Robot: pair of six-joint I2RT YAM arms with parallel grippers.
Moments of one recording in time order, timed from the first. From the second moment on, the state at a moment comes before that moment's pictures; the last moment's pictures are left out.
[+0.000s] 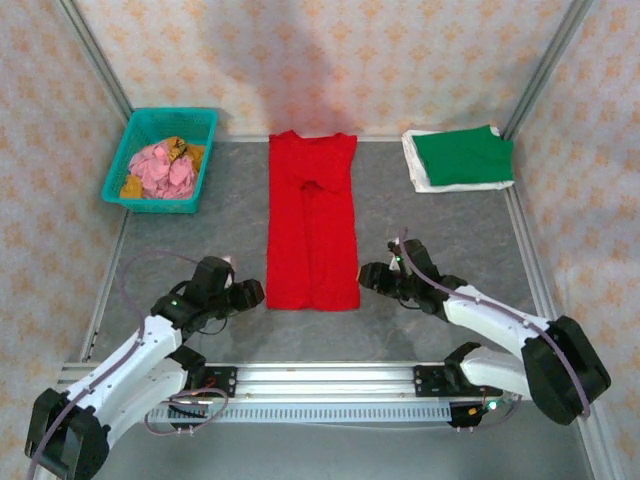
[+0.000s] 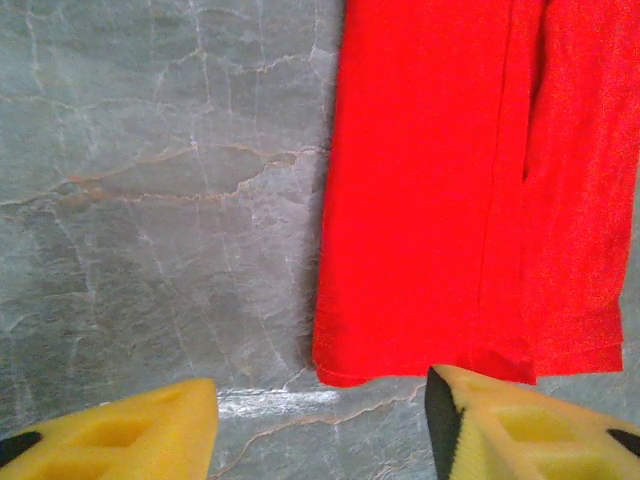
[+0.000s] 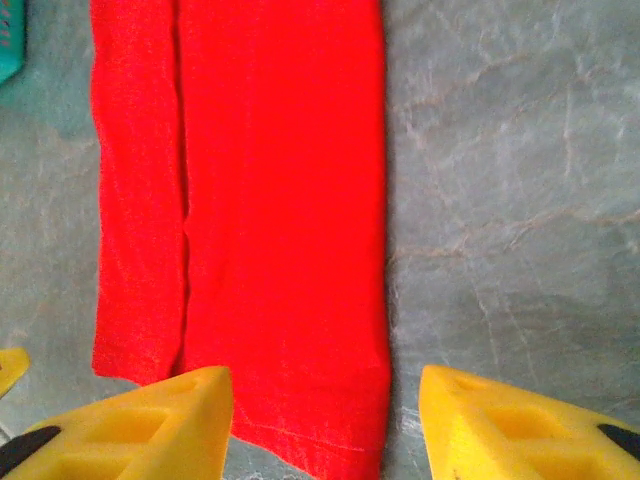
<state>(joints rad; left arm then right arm) -0.39 0.79 0.39 -0.53 0.14 -0.80 0.57 1.14 0.44 -0.09 -0.26 0.82</state>
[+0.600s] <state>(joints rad) -0.43 1.02 0.39 -0.34 0.15 -0.81 0.61 1.28 0.39 0.03 -0.32 0.85</state>
